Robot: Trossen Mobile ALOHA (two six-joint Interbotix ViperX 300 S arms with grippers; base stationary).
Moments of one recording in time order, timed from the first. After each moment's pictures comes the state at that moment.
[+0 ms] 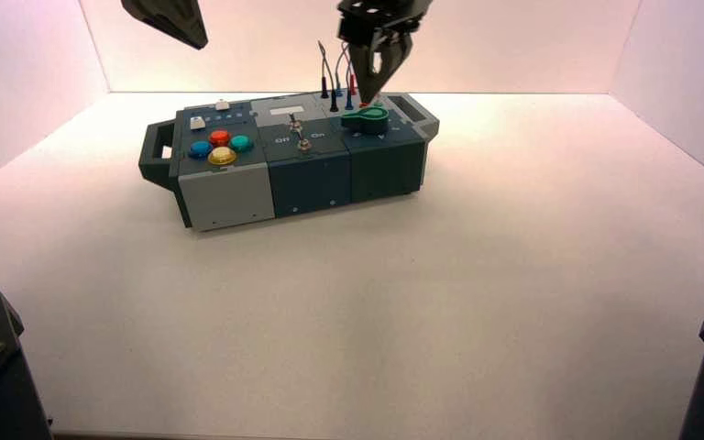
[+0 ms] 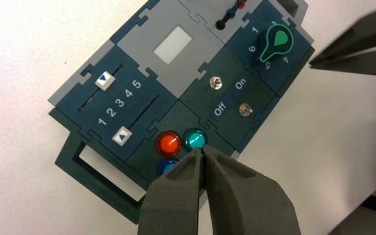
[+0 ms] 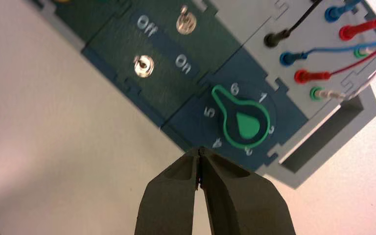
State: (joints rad) left arm -0.11 -0.16 0.62 -0.56 0.81 0.73; right arm 0.64 0.22 0.26 0.05 0.83 -0.44
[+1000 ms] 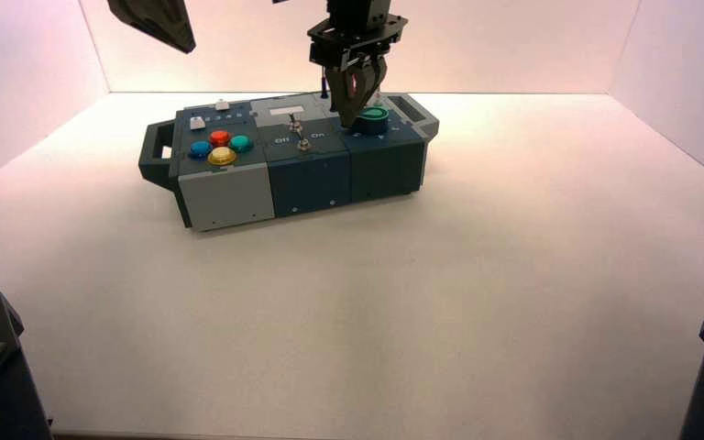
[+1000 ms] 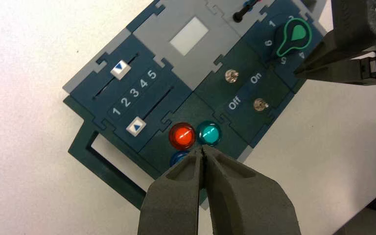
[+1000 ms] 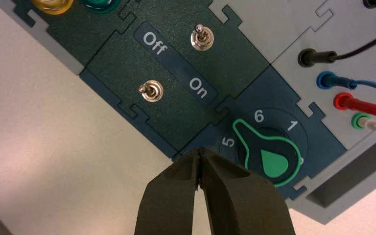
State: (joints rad) left arm -0.06 -0.14 0.62 -0.55 0.82 0.75; right arm 0.67 0.36 0.14 0.06 0.92 -0.43
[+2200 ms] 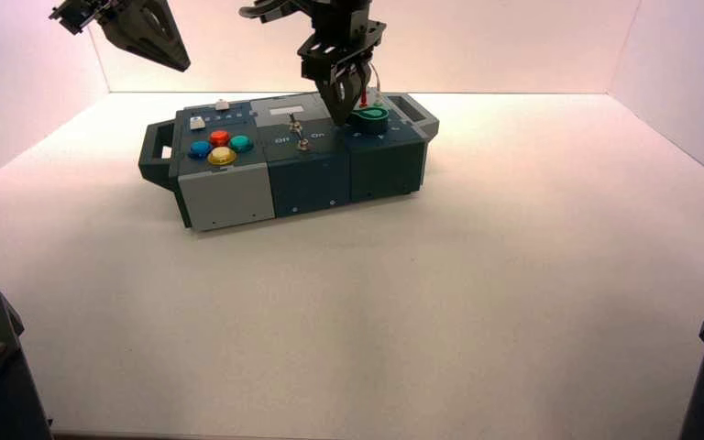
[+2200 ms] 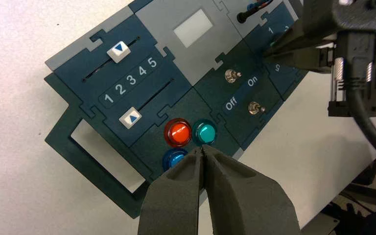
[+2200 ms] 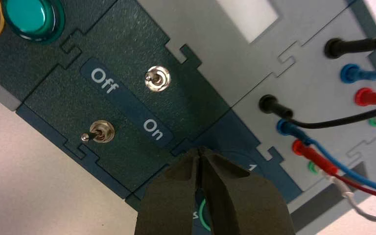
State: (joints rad) left arm 0.06 -0.05 0.62 -0.74 0.91 0.85; right arm 0.67 0.49 -0.04 -0.04 0.96 -0.44
